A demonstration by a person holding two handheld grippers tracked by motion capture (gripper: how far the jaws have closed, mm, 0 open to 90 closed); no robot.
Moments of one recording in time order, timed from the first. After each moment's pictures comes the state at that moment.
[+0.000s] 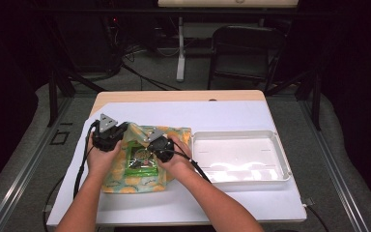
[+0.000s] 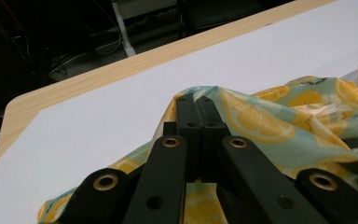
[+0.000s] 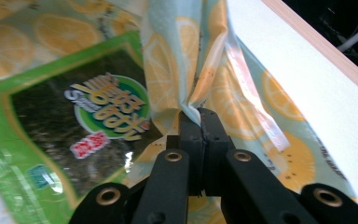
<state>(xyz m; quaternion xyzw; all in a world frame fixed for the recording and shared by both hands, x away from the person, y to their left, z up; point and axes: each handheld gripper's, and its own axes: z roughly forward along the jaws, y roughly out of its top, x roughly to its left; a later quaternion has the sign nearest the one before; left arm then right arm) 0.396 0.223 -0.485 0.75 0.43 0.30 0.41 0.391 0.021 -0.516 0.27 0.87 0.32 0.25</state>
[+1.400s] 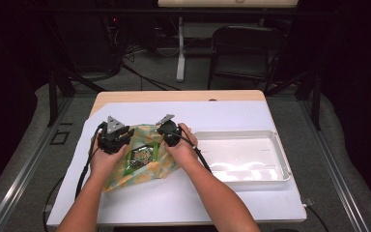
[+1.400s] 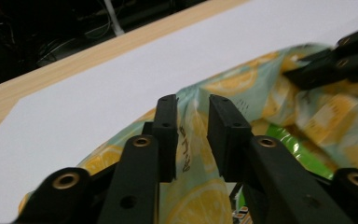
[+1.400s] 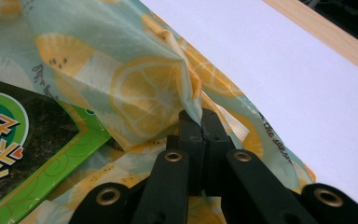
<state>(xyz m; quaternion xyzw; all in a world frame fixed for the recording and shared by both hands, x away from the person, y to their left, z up) 0.395 0.215 -0.489 0.77 0.42 0.28 0.39 0.448 0.003 -0.526 0.37 0.85 0.30 0.24</state>
